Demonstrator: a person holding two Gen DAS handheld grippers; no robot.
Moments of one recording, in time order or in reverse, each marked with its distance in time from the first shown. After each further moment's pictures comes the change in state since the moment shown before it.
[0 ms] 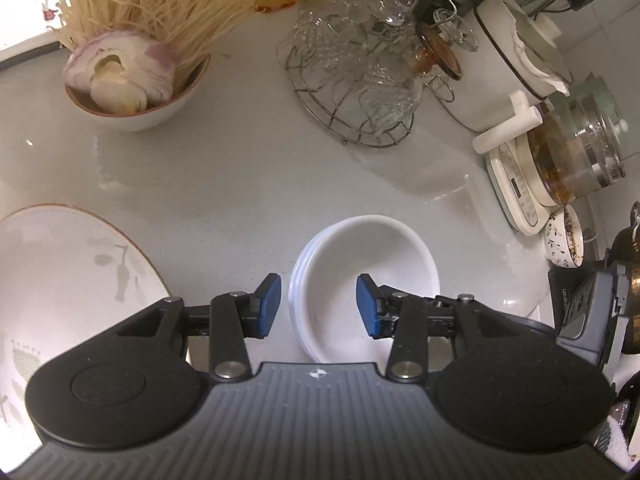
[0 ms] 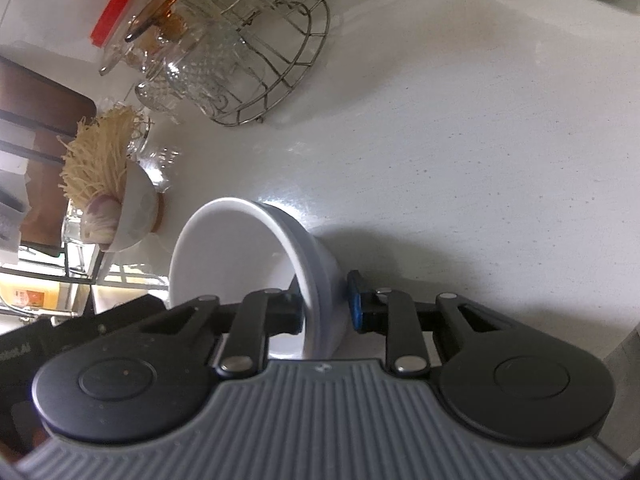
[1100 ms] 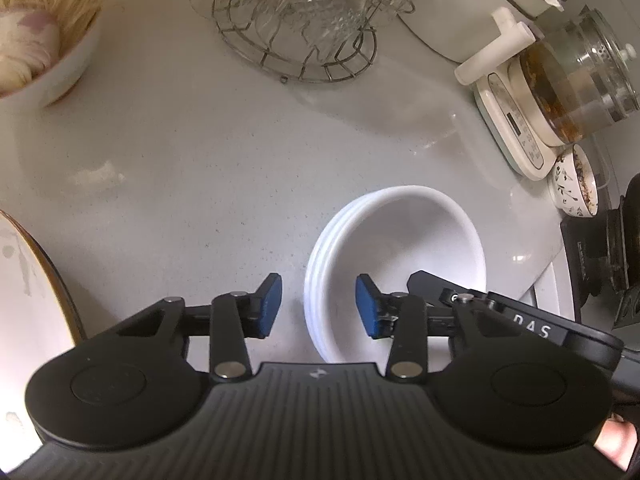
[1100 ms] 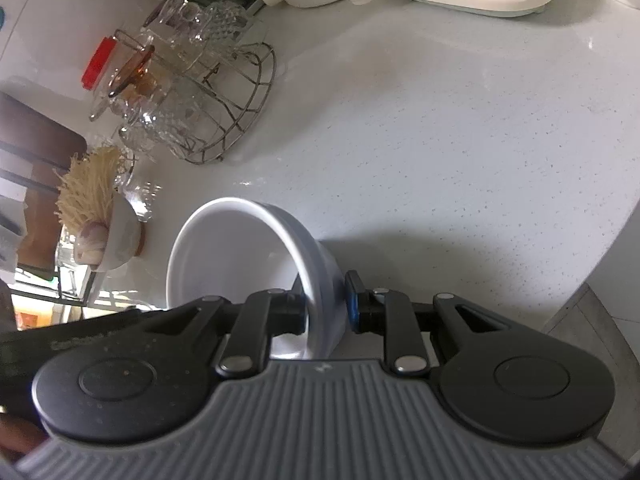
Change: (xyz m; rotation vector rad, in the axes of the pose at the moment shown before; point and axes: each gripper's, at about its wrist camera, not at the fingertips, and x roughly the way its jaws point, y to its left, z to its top) left arm 0.060 -0.047 -0.016 0.096 0.111 0.019; right arm -0.042 -0.040 -0.010 0.043 -0.097 -0.017
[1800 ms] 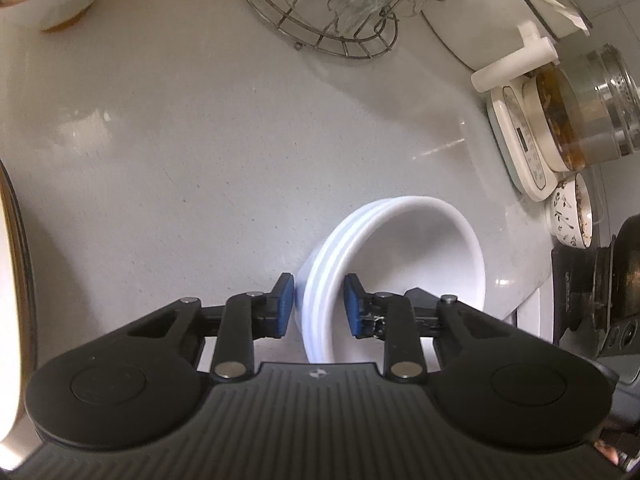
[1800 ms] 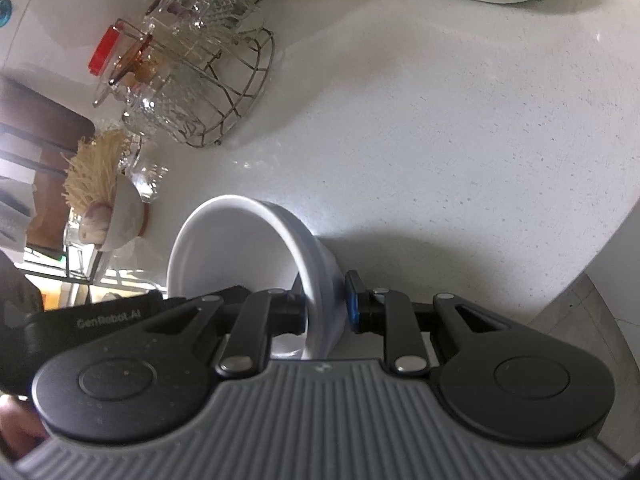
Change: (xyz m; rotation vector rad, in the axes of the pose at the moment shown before) left arm 0.020 0.002 -0.017 -0.153 -0.007 -0.042; right arm -0.003 -0.017 0.000 -0.043 0.052 0.032
